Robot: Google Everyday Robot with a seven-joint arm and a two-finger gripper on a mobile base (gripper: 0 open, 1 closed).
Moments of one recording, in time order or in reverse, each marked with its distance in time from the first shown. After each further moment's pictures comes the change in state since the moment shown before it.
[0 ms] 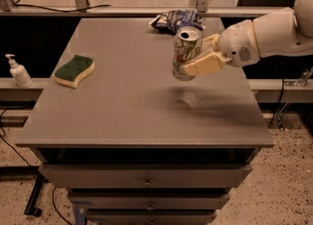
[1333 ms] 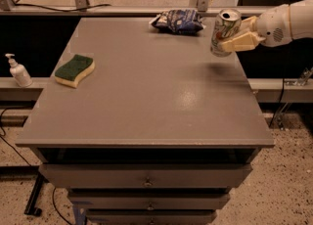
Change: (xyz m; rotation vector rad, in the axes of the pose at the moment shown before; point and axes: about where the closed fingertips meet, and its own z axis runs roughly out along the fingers) arm 0.051 -0.133 -0.077 0.186 0.001 0.018
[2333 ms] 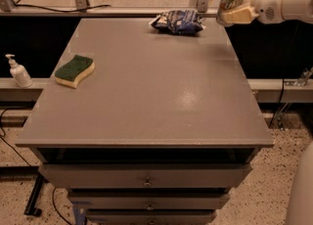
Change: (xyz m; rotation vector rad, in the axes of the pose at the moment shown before) arm -0.037 -0.108 0.007 0.289 -0.086 -0.038
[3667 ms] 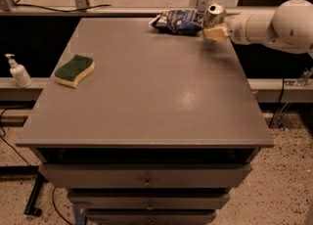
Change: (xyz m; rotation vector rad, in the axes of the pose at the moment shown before) arm 0.044 0.020 0.060 0.179 0.049 0.142
